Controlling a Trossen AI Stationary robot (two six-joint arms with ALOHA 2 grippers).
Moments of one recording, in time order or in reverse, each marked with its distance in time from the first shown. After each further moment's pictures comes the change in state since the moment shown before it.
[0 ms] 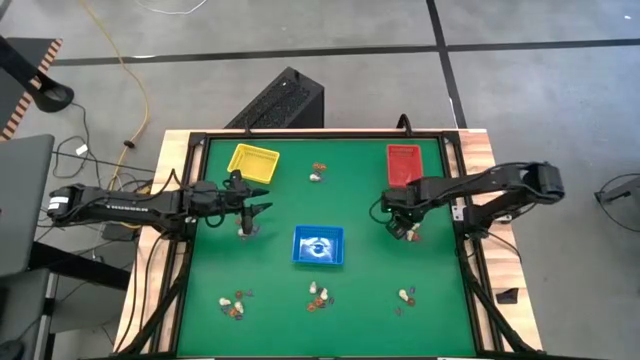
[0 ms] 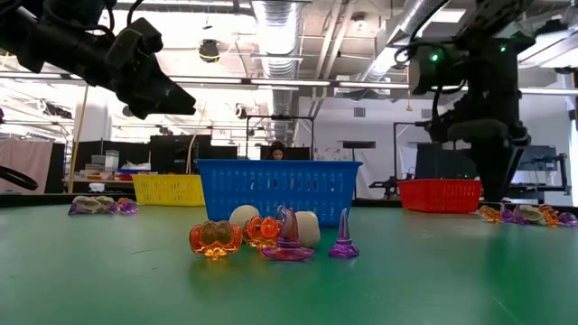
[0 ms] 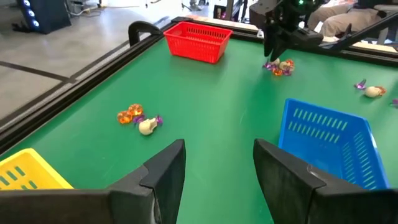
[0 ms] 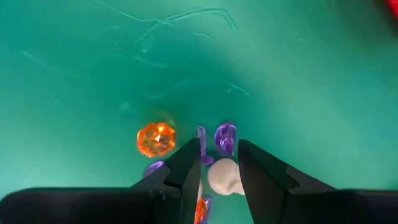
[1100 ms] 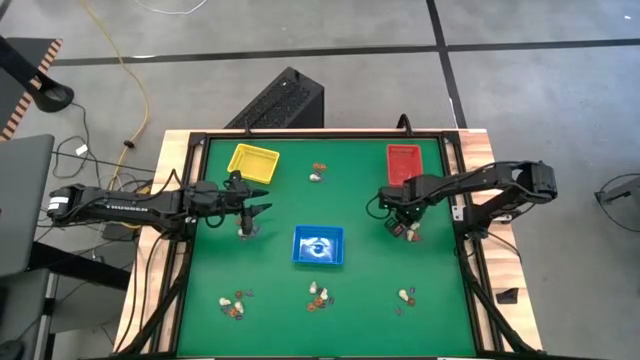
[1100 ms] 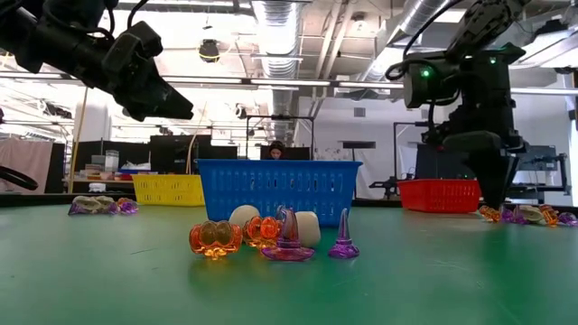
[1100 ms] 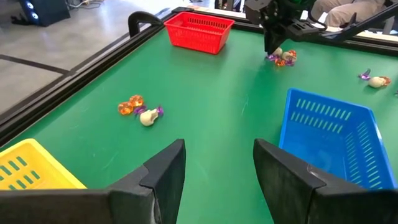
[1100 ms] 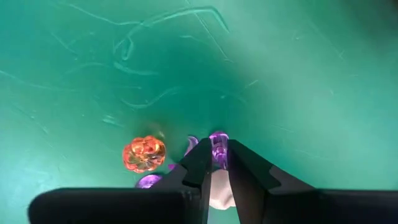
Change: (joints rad) left arm 0.000 -0.002 0.001 -0.033 0.000 -0.001; right arm -0.056 0.053 -0.008 0.023 -0.026 -0.015
